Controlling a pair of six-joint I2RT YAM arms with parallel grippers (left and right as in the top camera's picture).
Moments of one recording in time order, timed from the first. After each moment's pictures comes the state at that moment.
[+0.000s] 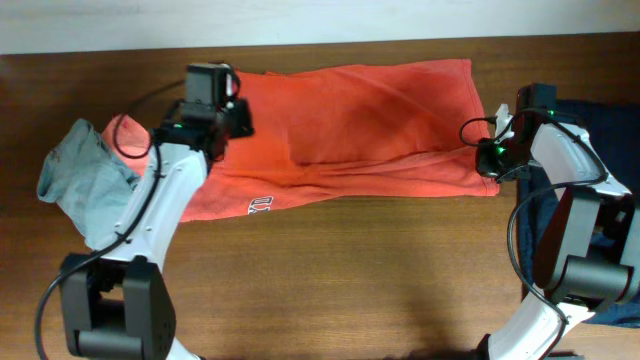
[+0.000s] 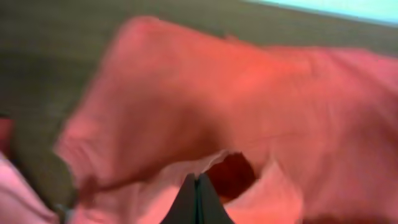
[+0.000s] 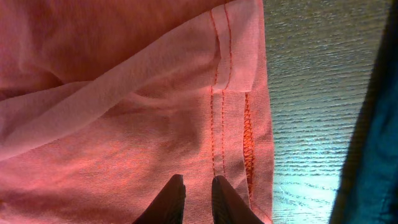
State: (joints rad) left arm -0.16 1.77 1.39 -0.45 -0.09 -0.28; right arm -0.24 1.97 1.40 -0.82 -0.13 -0.03
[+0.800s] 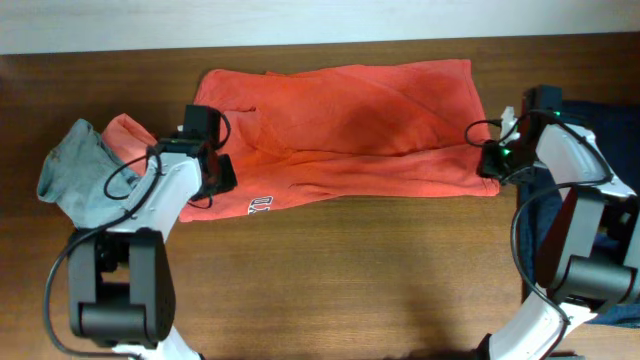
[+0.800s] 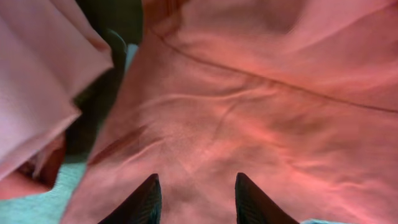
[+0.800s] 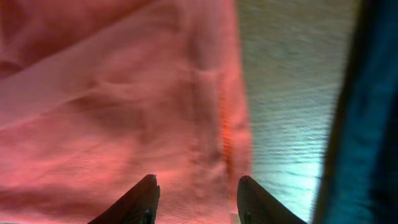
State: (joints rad) left arm -0.10 1.85 1.23 -0.70 -0.15 -0.36; right arm -0.27 1.97 1.40 -0.84 -0.13 -0.03
